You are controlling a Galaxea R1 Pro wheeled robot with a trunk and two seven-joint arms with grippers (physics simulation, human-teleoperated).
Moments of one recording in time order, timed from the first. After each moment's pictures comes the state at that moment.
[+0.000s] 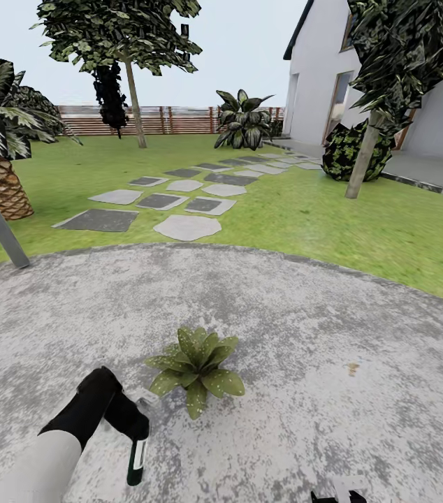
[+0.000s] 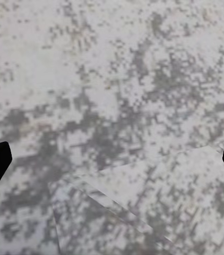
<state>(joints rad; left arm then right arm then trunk) -0.65 0.05 0.12 -0.70 -0.97 0.76 -1.21 -0.40 -0.07 0.13 -0.10 -0.05 -0.30 -0.06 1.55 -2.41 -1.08</state>
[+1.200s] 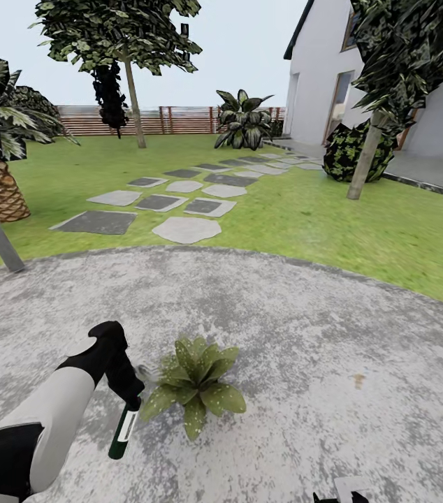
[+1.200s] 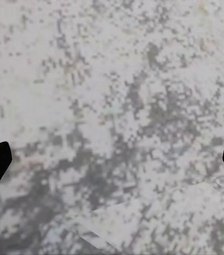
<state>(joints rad) -0.93 0.05 0.12 -0.53 -1.41 0.81 -1.56 -0.40 -0.08 0.13 -0.09 -0.05 -0.30 -0.06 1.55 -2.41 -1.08</state>
